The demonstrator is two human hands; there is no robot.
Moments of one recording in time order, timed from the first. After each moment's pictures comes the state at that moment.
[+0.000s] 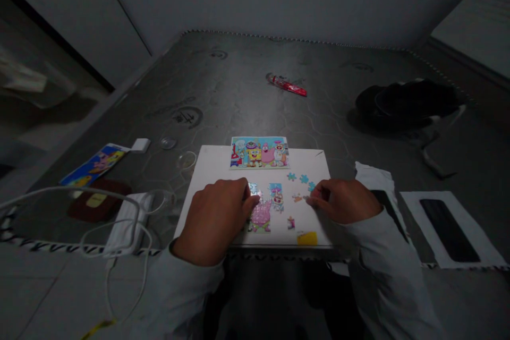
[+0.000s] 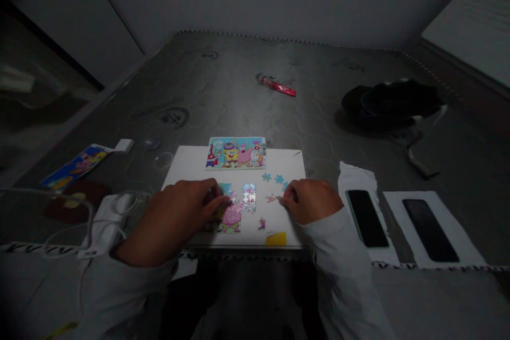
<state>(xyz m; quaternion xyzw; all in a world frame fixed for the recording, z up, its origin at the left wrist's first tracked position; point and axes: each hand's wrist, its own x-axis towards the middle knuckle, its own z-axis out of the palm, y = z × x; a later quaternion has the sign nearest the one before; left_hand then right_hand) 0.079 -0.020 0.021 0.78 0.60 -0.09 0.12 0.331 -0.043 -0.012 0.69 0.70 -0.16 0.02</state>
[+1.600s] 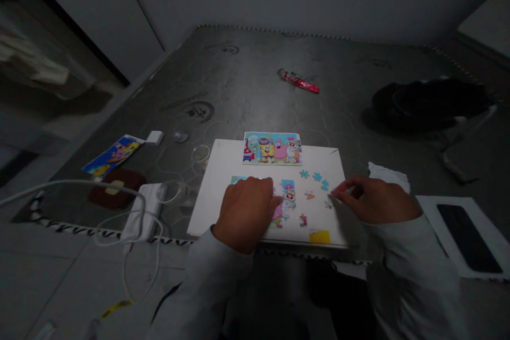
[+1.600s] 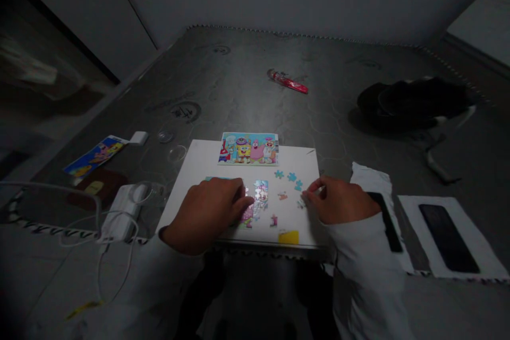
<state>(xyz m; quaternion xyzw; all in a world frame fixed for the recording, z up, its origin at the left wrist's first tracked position) 0.093 -0.023 0.010 0.81 0.56 -0.08 0.16 0.350 -0.045 -0.012 0.78 0.61 -0.17 0.02</state>
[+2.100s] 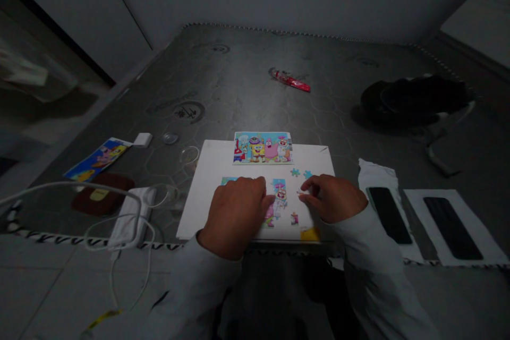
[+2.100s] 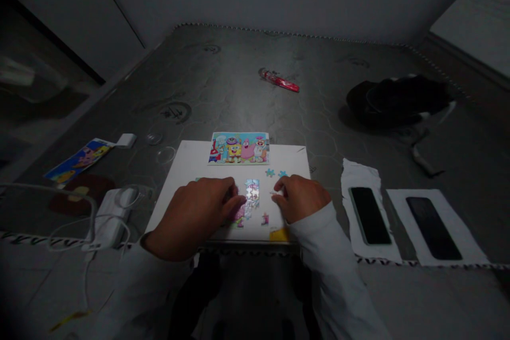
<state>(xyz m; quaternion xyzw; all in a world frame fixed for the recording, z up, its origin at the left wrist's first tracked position) 0.097 -0.025 0.016 0.81 0.56 -0.09 0.14 0.307 -0.040 -0.021 0.71 0.68 -0.18 0.01</state>
